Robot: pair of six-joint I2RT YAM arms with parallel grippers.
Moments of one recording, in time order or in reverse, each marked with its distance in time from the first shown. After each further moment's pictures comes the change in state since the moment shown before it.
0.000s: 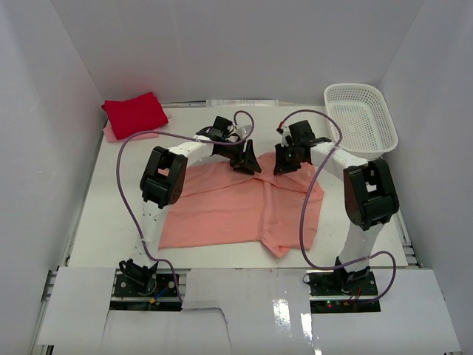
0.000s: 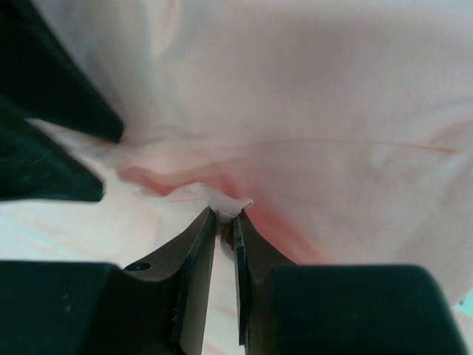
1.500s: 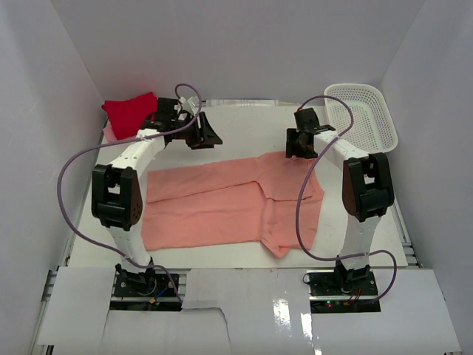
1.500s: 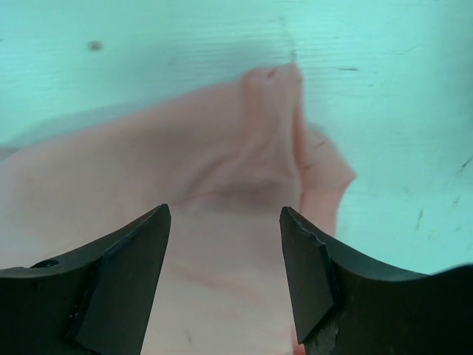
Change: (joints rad) left arm 0.241 -0.433 -0.262 -0.008 -0.155 -0.027; right arm -0.040 0.032 0.157 -0.081 0.402 0.106
